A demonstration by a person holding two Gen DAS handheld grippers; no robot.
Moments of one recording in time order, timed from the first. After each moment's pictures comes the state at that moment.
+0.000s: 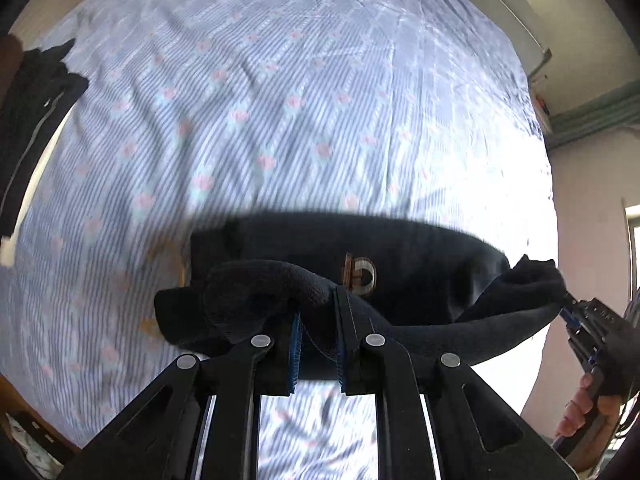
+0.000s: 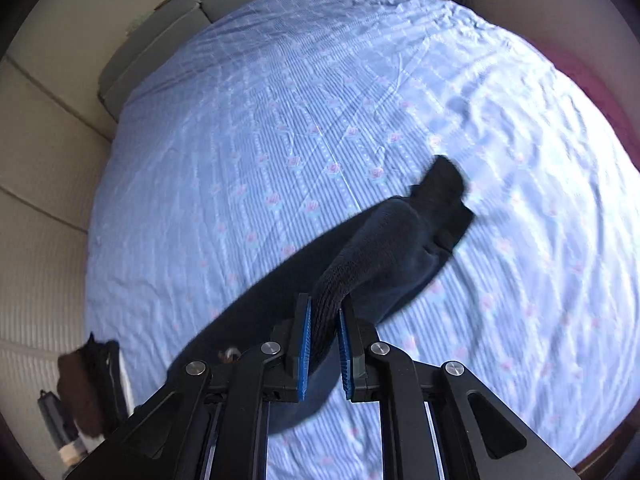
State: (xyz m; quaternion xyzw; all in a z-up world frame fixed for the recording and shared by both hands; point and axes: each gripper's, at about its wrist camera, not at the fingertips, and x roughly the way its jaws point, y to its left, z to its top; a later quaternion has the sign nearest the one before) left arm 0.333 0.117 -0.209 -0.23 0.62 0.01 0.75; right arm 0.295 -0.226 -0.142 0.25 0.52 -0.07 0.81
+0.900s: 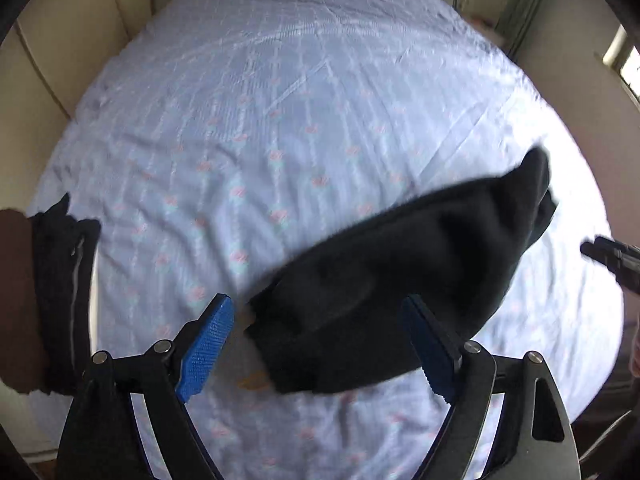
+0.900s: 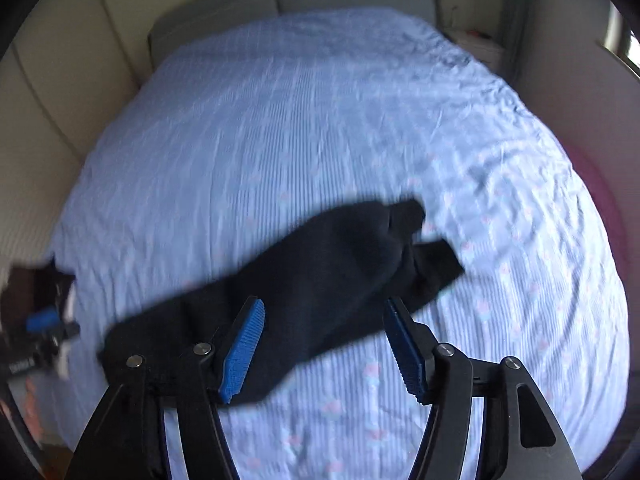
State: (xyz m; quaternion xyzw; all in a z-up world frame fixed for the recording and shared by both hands) left arm 0.300 0.105 -0.191 0.03 0.57 -0.06 0.82; right arm 0.243 -0.177 -0.144 0.07 0.53 -0.02 0.84
